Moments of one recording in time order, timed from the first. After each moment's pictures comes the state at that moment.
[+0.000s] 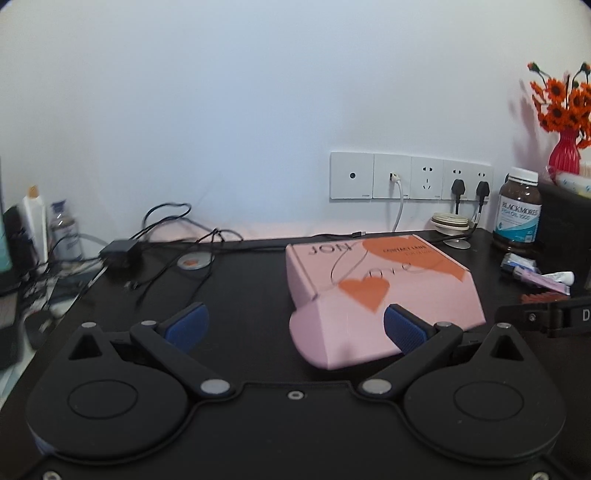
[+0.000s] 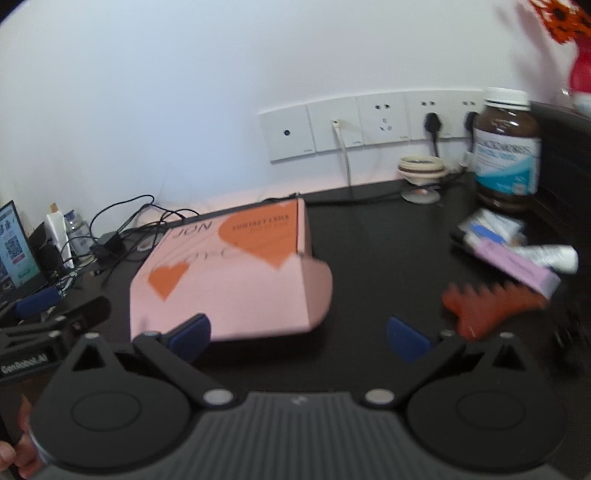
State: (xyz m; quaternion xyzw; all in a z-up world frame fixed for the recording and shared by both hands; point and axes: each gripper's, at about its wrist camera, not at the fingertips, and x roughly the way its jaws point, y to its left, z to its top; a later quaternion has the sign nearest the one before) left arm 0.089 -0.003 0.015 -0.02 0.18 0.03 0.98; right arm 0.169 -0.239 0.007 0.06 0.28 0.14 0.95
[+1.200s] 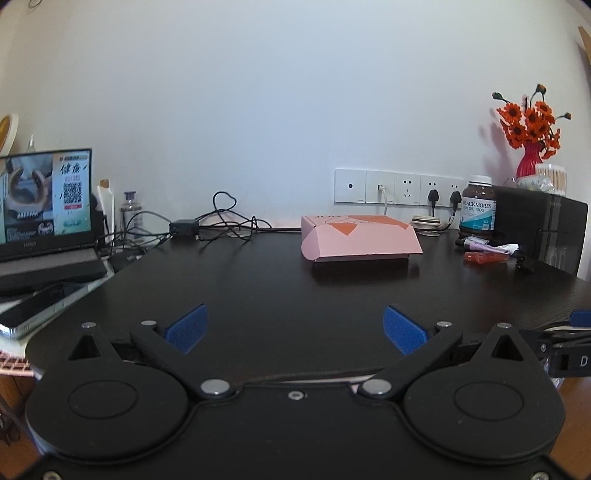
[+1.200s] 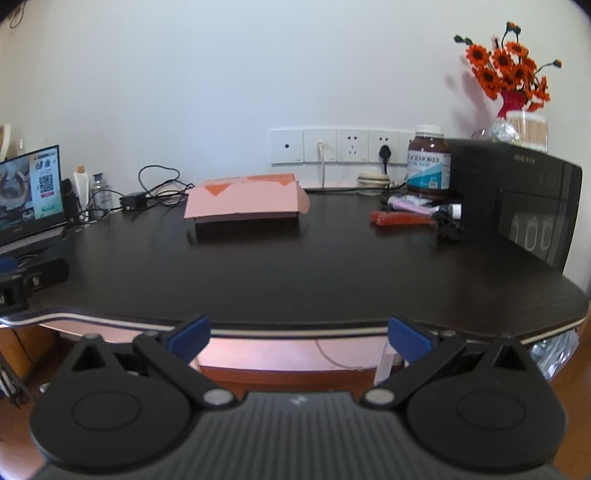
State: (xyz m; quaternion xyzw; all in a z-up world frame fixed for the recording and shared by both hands) left arm -0.117 -0.020 -0.022 -0.01 0.11 0.07 0.99; right arm -0.063 -0.252 -0.045 -0.01 0.18 0.10 0.98
